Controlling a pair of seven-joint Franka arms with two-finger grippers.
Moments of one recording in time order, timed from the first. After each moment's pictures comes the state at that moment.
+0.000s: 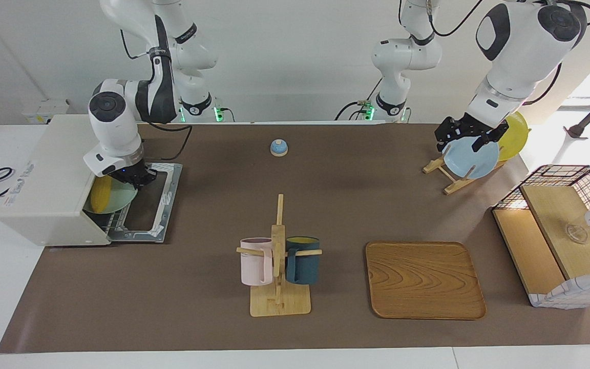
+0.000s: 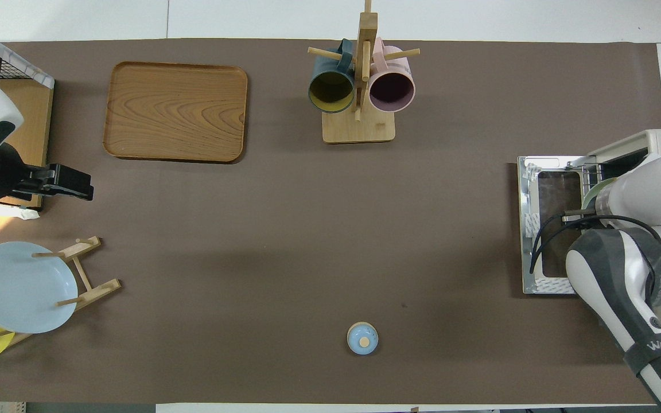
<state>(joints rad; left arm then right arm) -0.09 -0.04 -0.03 -1.72 -0.03 1.62 -0.02 -0.12 -0.02 0.03 -2.25 -0.26 2.16 0.08</state>
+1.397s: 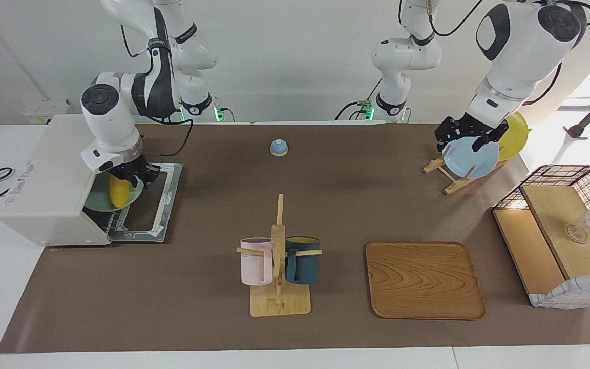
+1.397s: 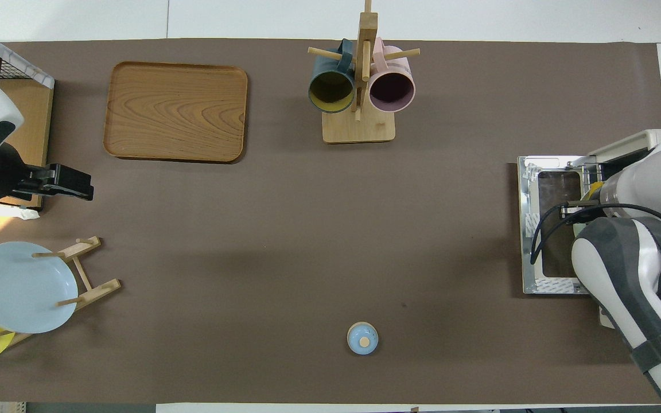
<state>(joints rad) -0.09 -0.04 -0.03 -1.72 -0.03 1.62 -0.02 -0.12 -0.03 0.08 -2.15 -0.17 2.06 0.08</state>
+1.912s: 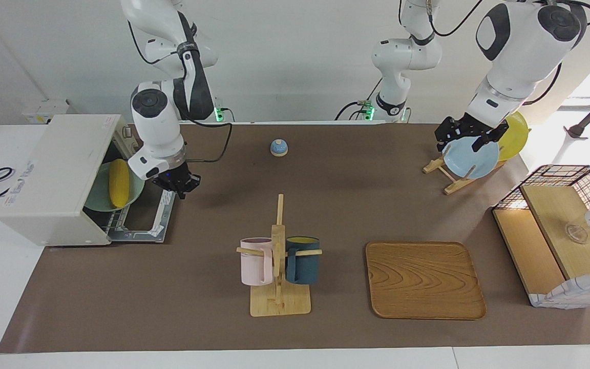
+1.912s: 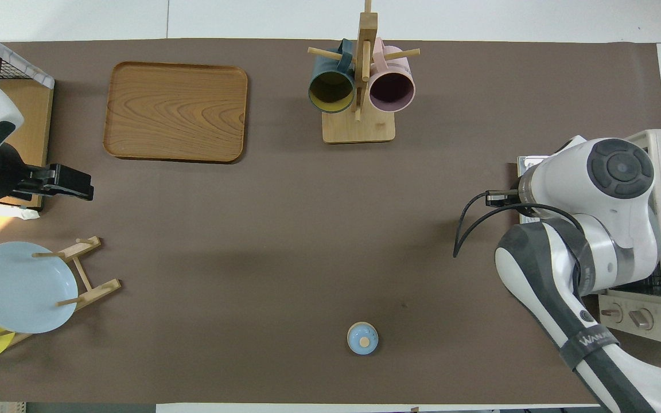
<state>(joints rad) -0.09 -0.04 -0.03 -1.72 -0.03 1.62 -0.02 0.03 0.07 0.10 -2.17 -0.10 2.26 0.24</state>
